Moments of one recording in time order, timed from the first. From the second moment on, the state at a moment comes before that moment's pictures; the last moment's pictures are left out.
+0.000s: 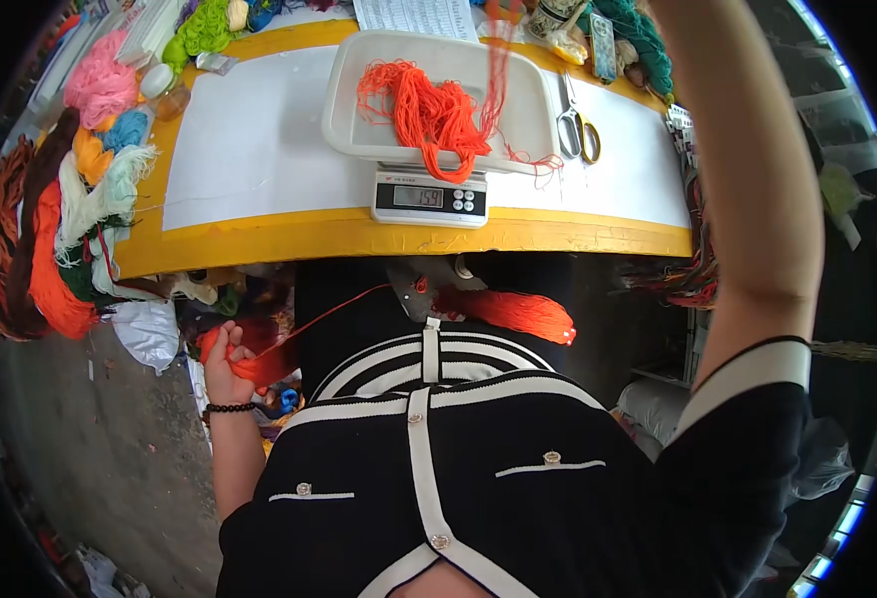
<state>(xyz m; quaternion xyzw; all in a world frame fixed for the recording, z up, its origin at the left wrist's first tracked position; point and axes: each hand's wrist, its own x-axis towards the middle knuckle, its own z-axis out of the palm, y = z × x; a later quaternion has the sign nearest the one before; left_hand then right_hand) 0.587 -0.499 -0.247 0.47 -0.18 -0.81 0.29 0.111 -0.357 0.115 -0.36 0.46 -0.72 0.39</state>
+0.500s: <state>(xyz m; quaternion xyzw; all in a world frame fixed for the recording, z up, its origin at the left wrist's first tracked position) 0.505 -0.436 -0.234 0.45 -0.32 -0.83 0.09 0.182 -0.250 -0.064 -0.50 0.76 -0.41 -0.07</state>
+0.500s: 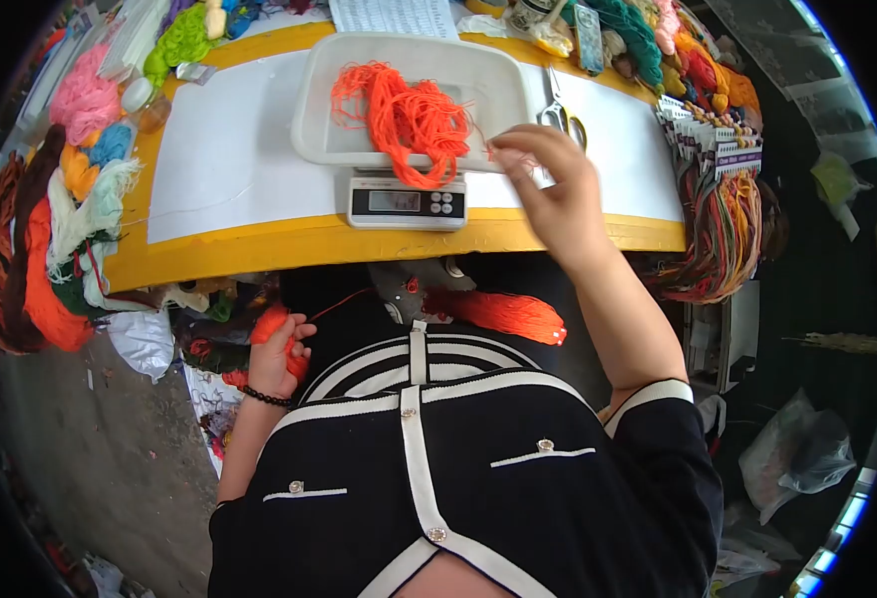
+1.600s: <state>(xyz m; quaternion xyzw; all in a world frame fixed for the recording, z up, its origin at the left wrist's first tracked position) 0.492 -0.426 -0.229 0.49 -0.35 -0.79 0.10 0.114 -0.197 -0.132 -0.31 0.83 -0.36 -0.30</state>
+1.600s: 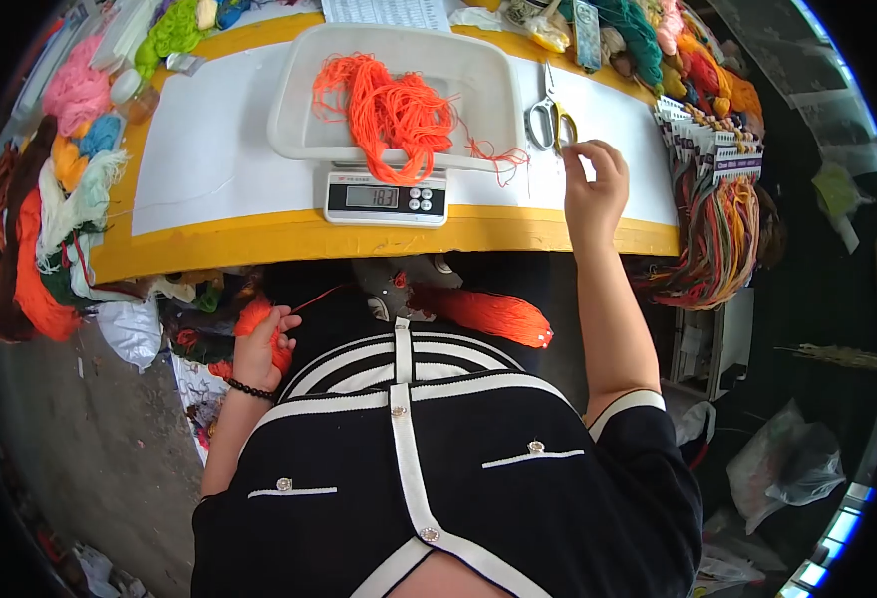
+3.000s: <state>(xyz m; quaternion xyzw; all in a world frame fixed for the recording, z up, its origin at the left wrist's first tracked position) 0.458 -0.403 -0.130 0.19 -0.45 -0.85 0.18 0.320 -0.317 -0.090 -0.34 0.60 -0.53 0.50</state>
